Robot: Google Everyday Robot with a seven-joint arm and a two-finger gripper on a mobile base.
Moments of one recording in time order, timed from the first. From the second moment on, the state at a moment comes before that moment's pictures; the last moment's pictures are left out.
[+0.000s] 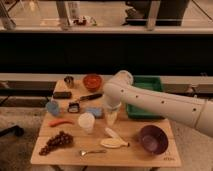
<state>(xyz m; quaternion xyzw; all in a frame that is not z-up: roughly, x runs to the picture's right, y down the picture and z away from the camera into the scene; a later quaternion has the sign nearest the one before) -0.007 0.117 0.756 -0.26 -0.14 -0.12 0.95</state>
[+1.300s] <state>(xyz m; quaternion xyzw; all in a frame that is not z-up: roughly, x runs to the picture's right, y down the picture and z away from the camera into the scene) 0.035 0.015 0.876 -0.24 -0.18 -0.17 0.94</state>
